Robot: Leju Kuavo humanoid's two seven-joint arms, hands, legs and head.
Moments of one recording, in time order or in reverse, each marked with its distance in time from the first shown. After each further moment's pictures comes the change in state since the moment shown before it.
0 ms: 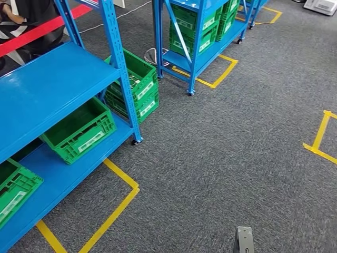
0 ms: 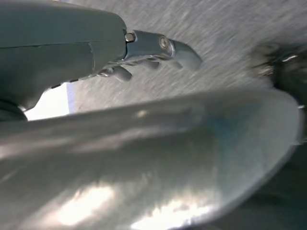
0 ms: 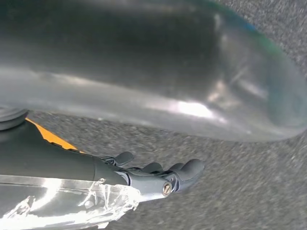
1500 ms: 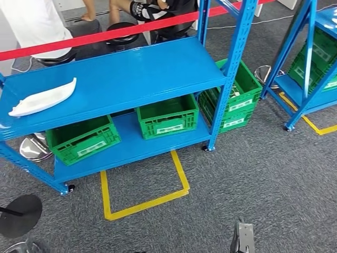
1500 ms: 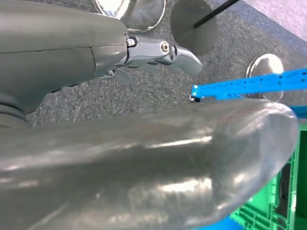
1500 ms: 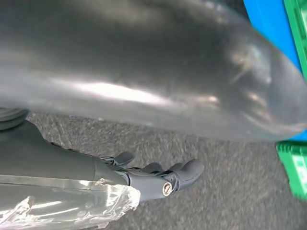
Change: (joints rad) left arm -0.157 0.004 -0.205 -0.080 0.540 0.629 -0.844; right arm 0.076 0.063 0.204 -0.222 -0.199 0.102 -0.040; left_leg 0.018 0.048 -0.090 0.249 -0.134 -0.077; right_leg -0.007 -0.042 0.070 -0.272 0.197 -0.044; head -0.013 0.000
